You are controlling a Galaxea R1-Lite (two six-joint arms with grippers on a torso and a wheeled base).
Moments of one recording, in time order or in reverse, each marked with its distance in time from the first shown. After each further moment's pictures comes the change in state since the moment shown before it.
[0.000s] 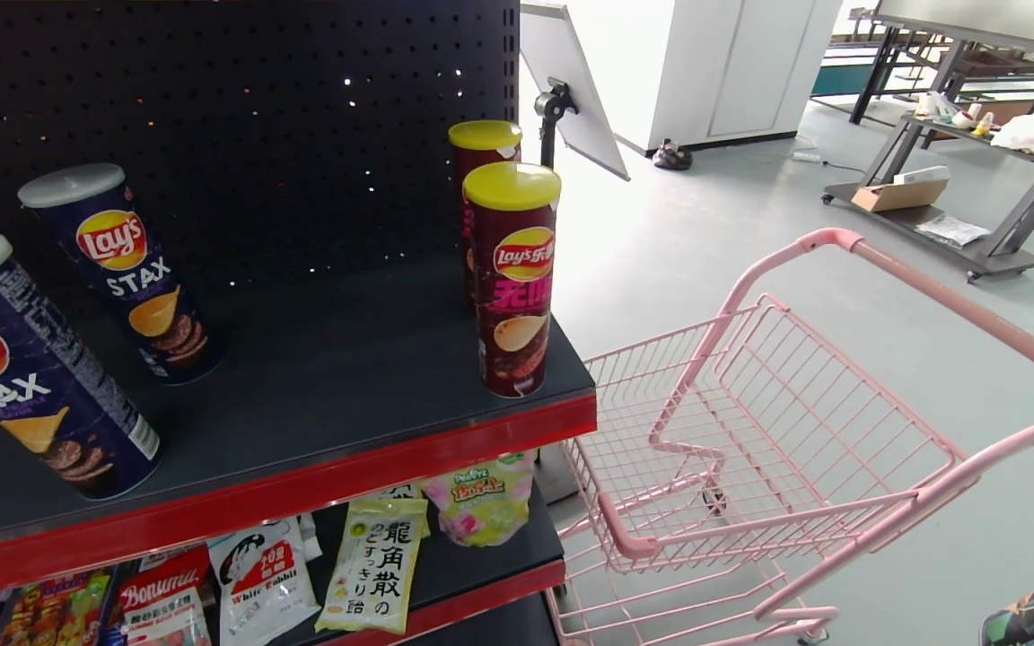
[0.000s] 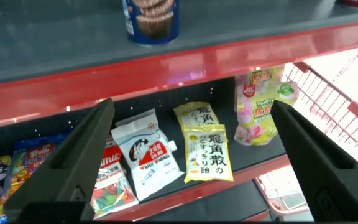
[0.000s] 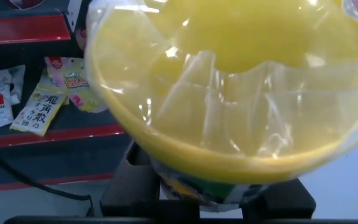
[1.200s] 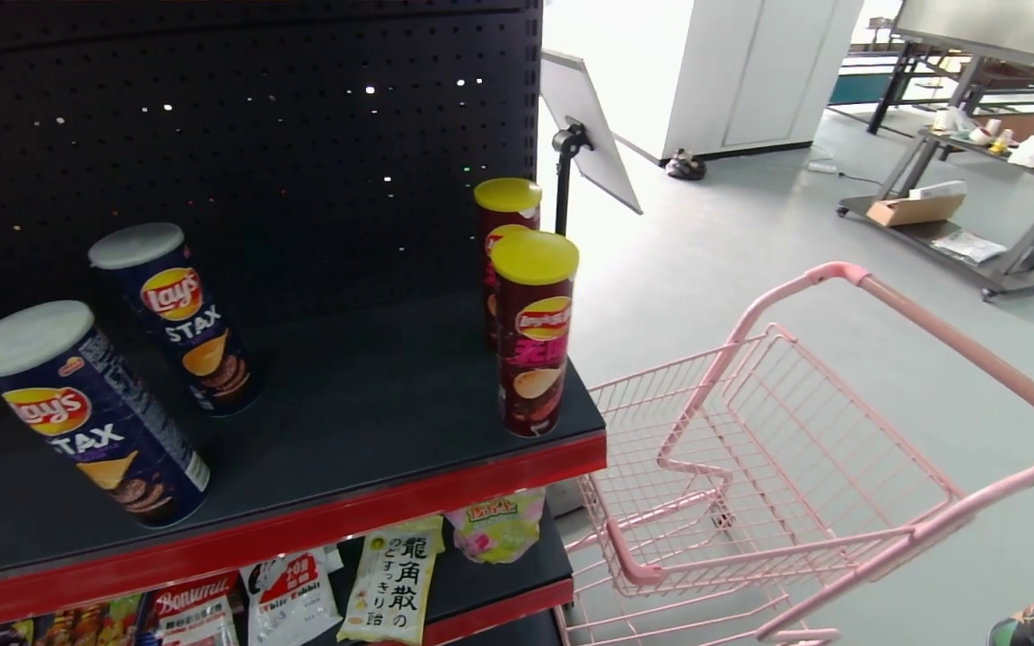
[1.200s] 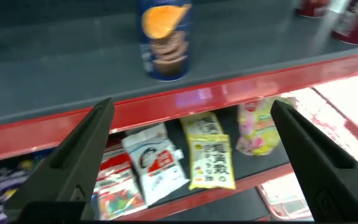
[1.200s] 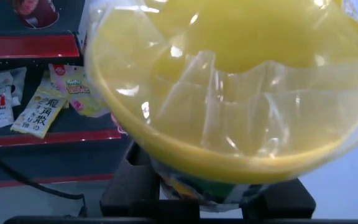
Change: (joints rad) left arm 0.001 0.000 0.000 0.000 0.000 0.001; right arm -0.004 -0.020 0.032 -0.010 -0.002 -0.051
